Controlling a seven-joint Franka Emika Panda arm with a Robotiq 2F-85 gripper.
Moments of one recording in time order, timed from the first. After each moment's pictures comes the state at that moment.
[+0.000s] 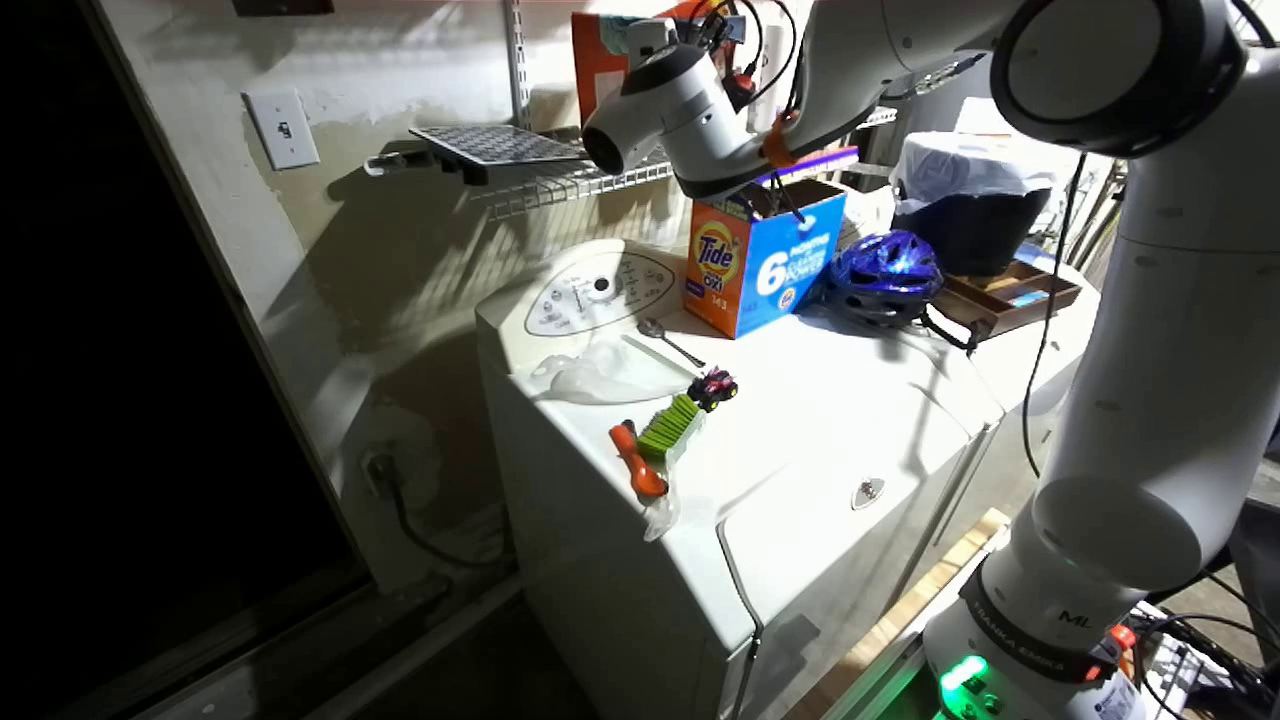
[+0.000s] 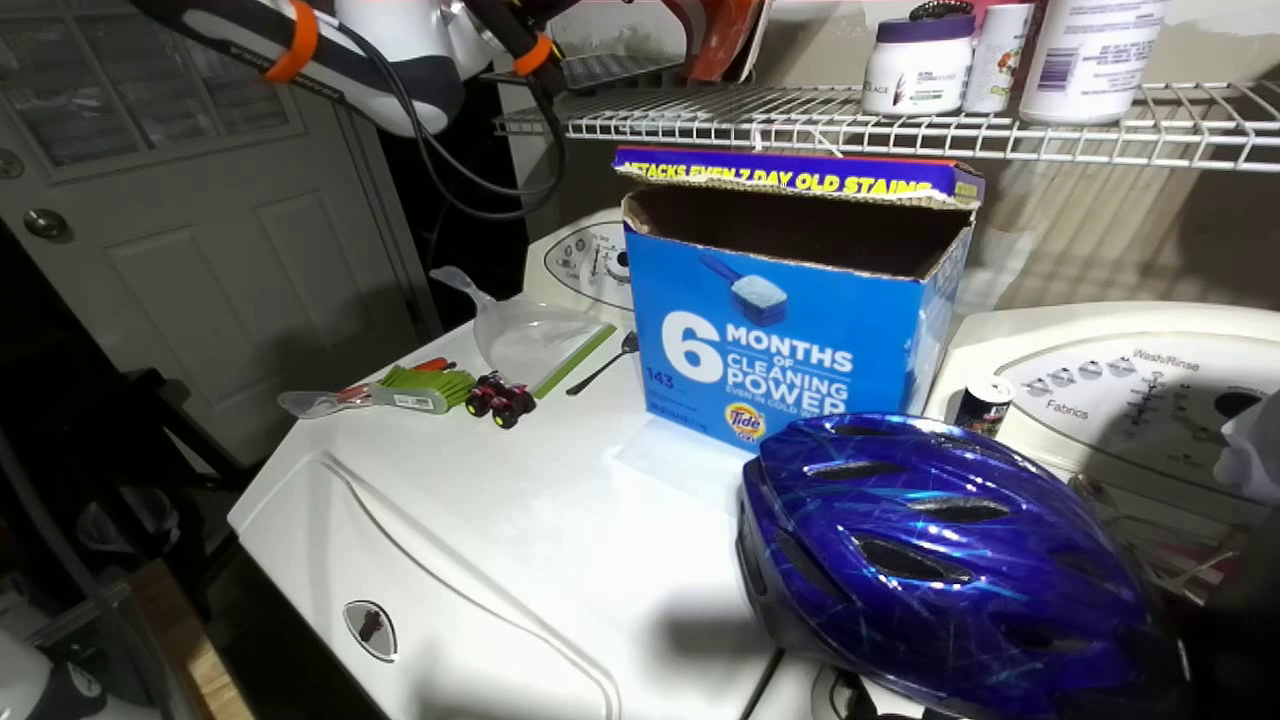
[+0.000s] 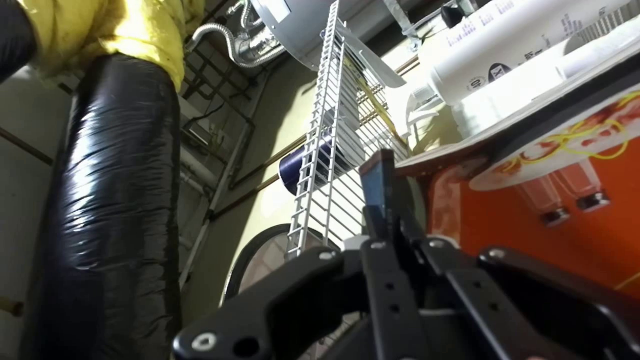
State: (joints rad) arm 0.05 0.23 0.08 -1.73 -2.02 1.61 1.10
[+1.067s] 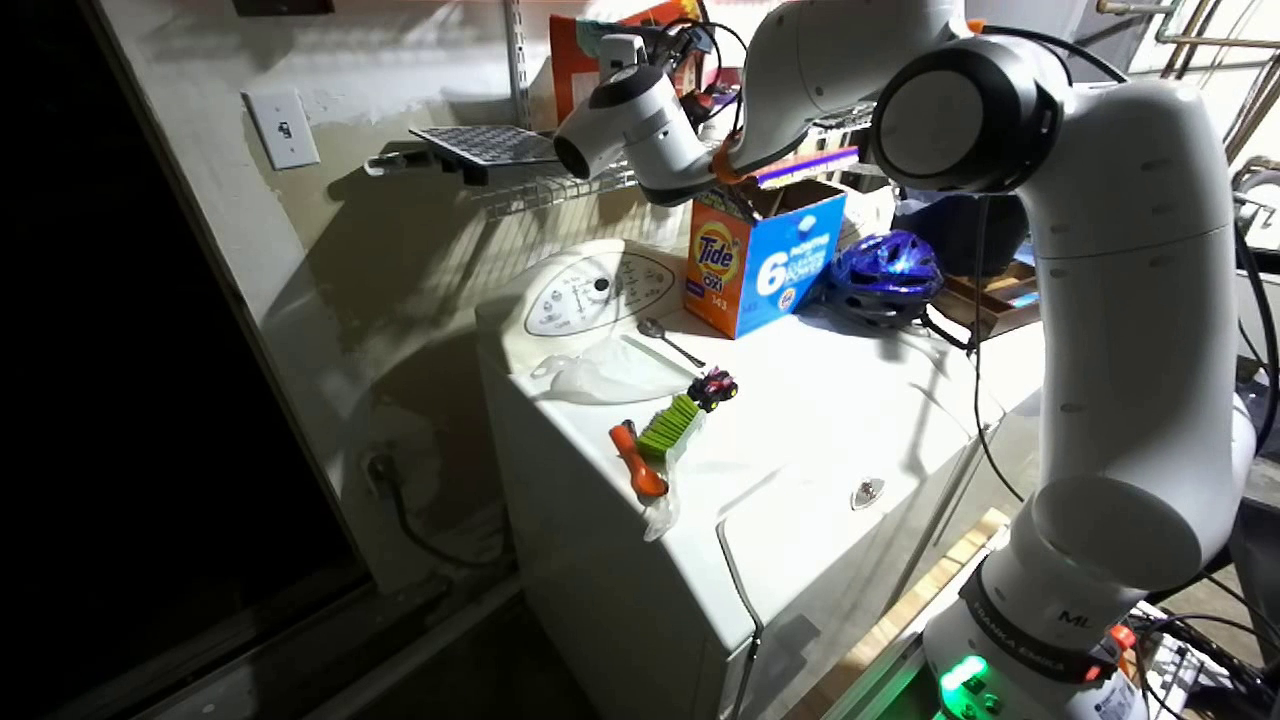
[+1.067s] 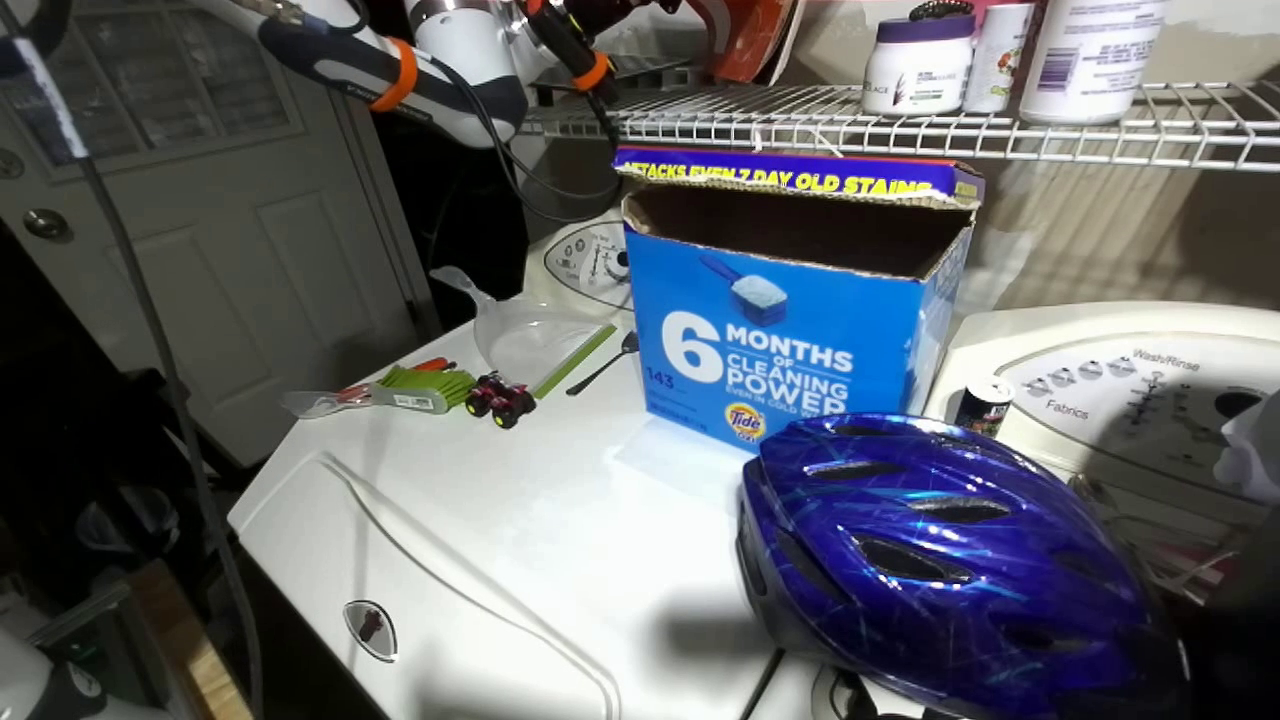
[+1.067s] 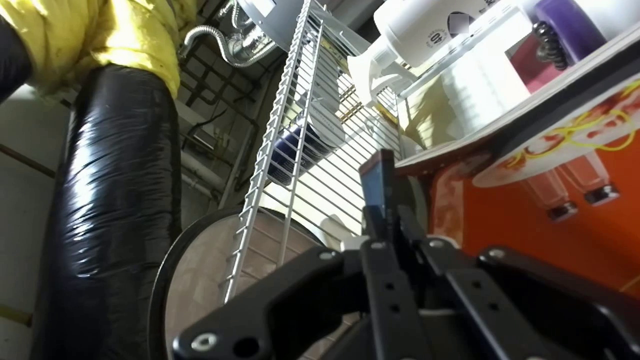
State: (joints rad) arm 0.06 0.49 0.08 -1.41 -2.05 1.61 1.15
